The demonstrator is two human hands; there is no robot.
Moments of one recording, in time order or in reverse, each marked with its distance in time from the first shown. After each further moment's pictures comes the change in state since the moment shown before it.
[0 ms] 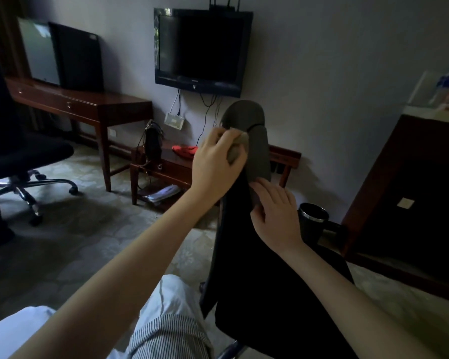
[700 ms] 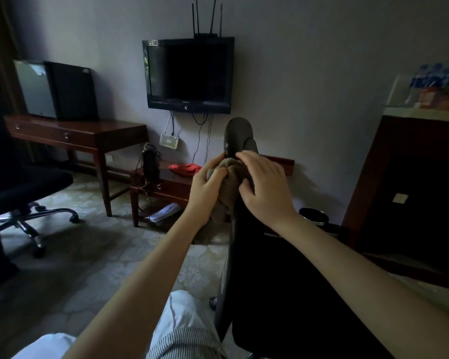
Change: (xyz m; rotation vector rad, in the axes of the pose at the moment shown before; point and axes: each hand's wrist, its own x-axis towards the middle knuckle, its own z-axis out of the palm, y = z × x) left_hand -0.012 0.009 -0.031 -0.837 -0.199 -0.606; right_hand 0.053 -0.048 -0.049 0.141 0.052 -0.005
